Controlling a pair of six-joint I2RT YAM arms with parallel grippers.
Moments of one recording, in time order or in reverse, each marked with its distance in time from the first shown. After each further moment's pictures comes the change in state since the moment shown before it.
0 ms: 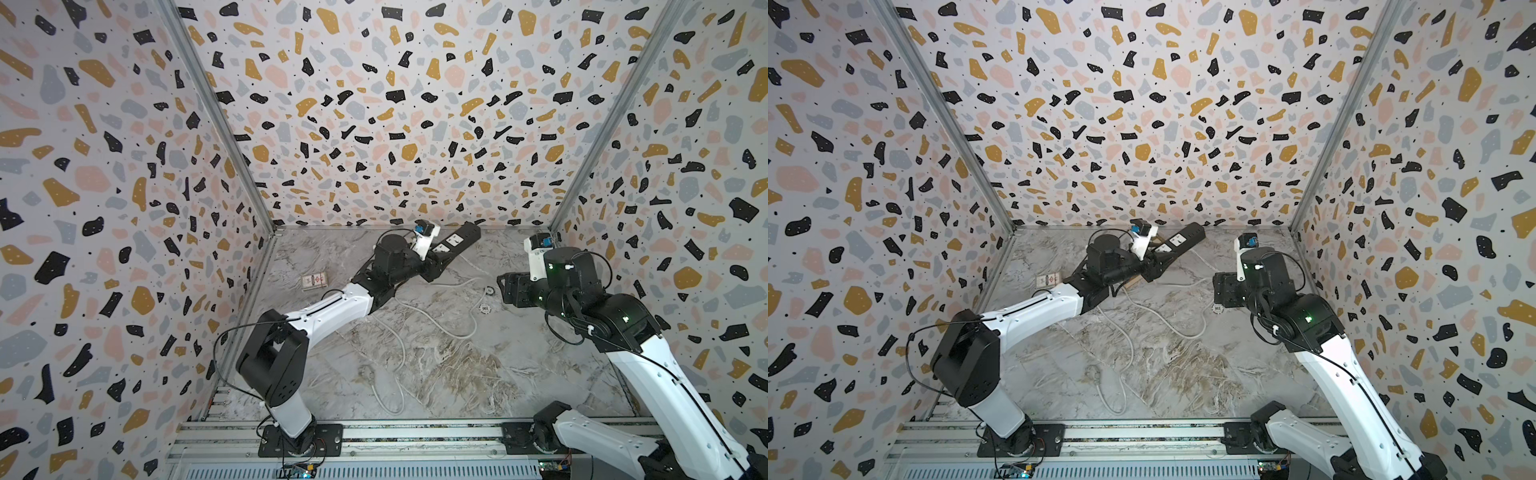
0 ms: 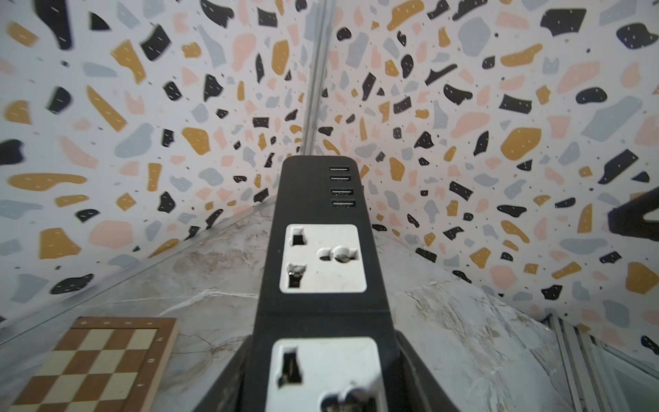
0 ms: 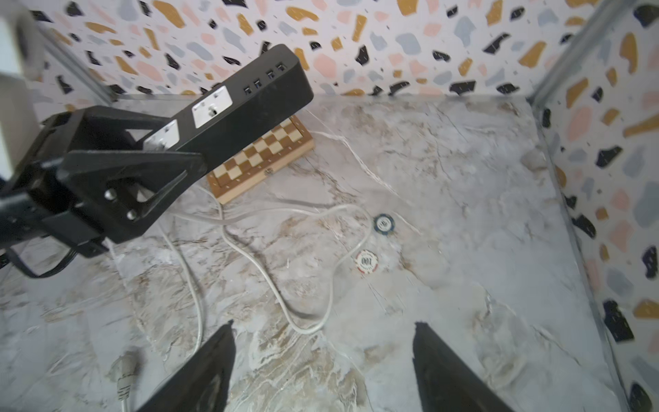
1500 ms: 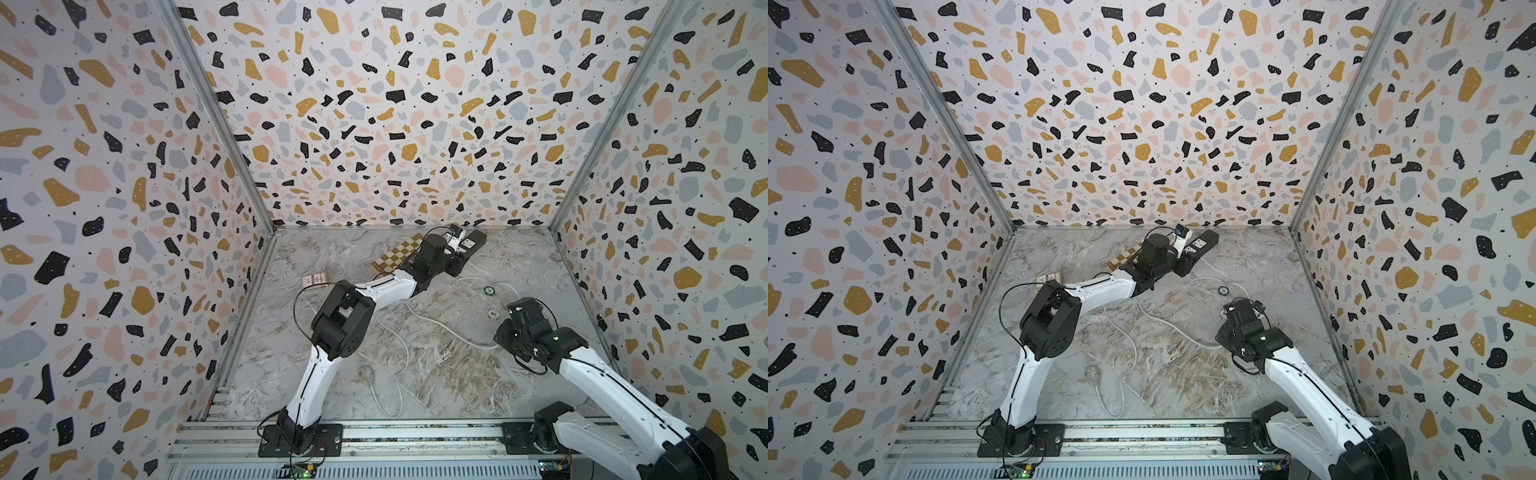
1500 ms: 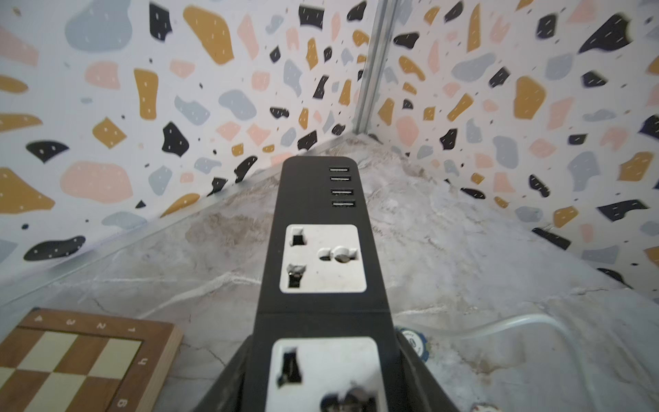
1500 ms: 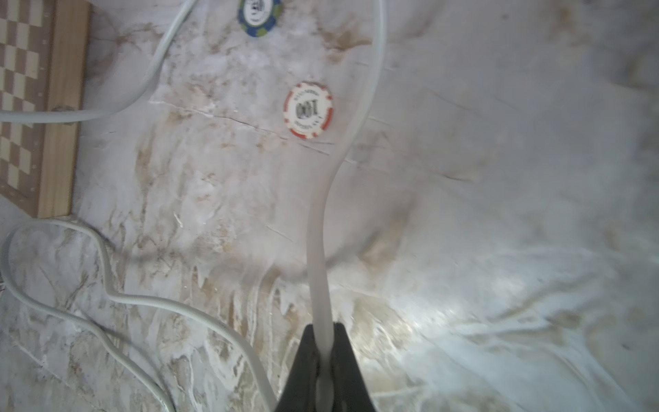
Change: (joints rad) left arm -0.043 0.551 0.496 -0.140 -0.253 0.053; right arm -0.098 -0.095 -0.736 0.284 -0.095 0.626
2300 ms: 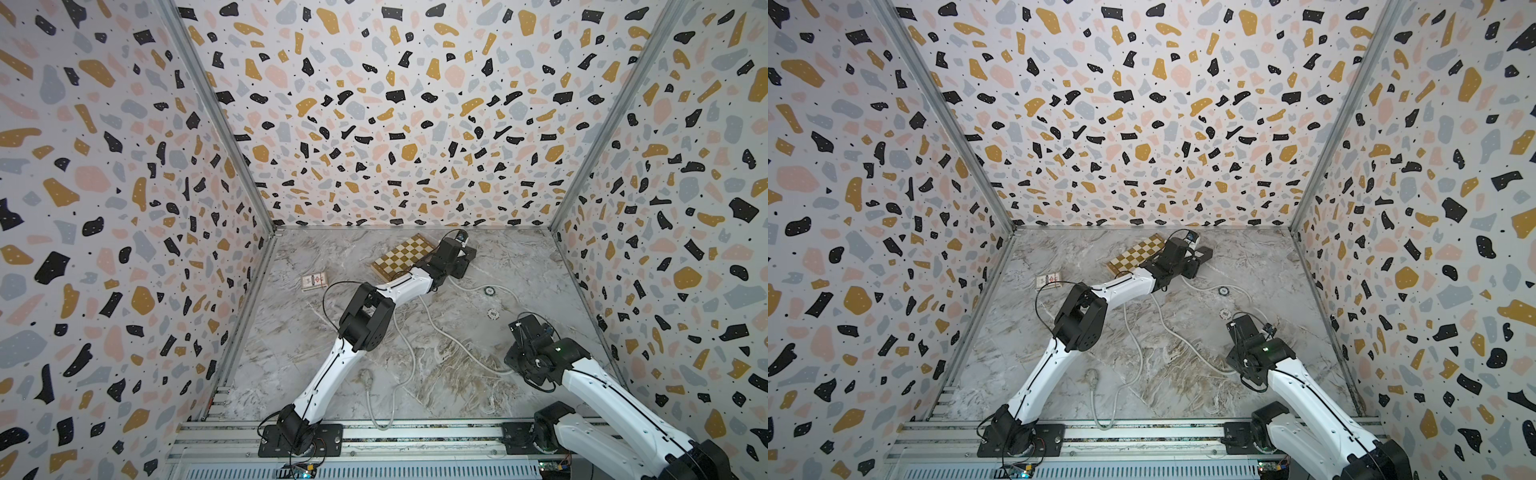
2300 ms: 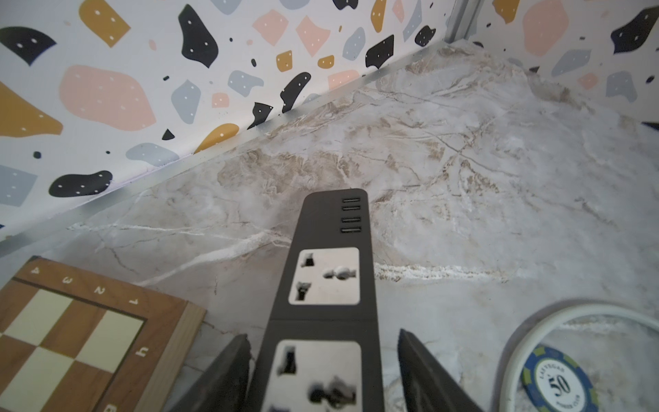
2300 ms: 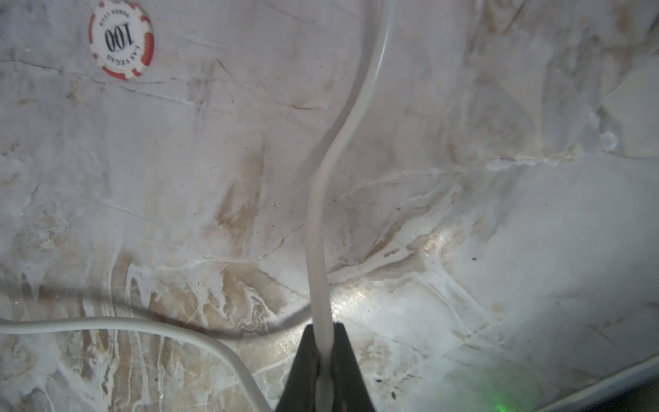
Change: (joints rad) left arm -0.030 0.289 0.410 -0.307 -0.220 0.043; right arm -0.002 -0.023 -0.092 -0.146 0.047 0.044
